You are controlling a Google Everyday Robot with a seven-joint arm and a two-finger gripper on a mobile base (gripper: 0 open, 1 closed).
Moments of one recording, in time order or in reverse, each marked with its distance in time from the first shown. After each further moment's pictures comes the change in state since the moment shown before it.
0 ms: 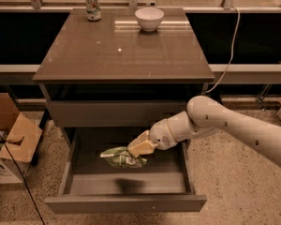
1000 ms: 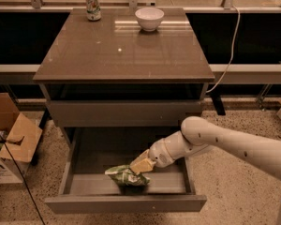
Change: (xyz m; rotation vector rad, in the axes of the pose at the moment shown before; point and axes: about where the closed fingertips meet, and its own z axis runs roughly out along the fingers) arm 0.081 -0.020 0.045 0.010 0.072 0.131
